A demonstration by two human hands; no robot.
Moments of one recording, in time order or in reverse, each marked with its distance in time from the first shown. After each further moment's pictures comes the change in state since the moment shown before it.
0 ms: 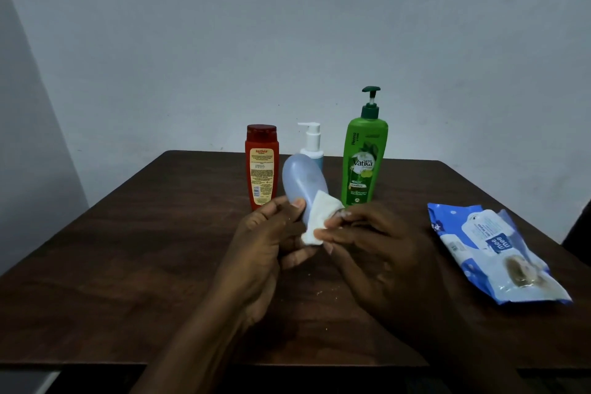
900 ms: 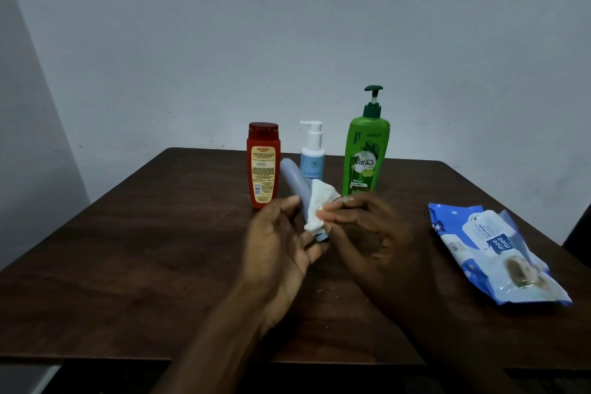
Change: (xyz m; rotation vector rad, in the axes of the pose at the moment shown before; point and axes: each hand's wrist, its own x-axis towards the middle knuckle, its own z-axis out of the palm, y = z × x) left_hand 0.000 -0.009 0.016 -0.347 0.003 -0.088; right_hand 0.009 0.006 0.012 0.117 0.068 0.130
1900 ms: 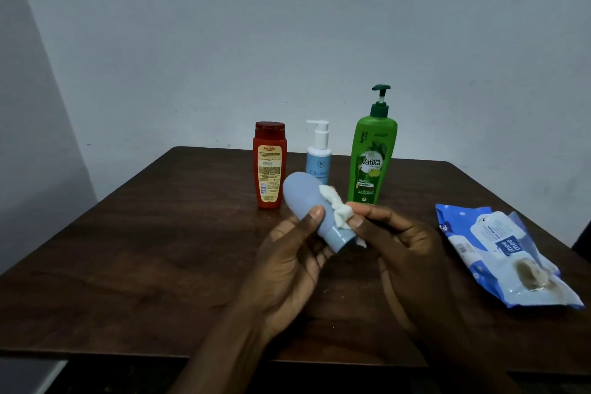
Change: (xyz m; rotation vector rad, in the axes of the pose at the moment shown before) left_hand 0.010 -0.019 -0.025 -0.173 -0.177 0.017; right_hand 0.000 -0.020 0.001 0.873 0.164 0.738
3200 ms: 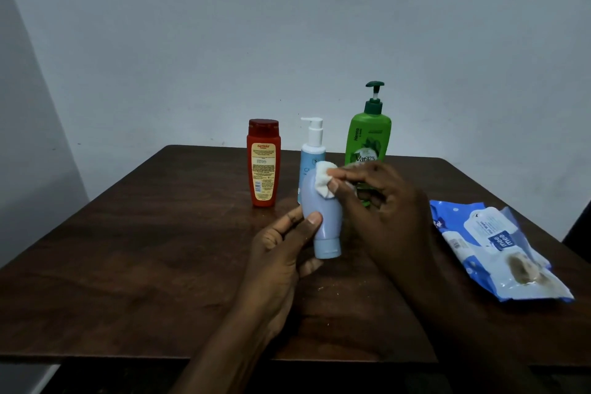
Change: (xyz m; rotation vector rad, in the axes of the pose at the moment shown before) left_hand -0.007 -0.001 0.005 0.515 0.180 0.089; right_hand 0.045 0.005 -0.007 -0.837 -0.020 -0.680
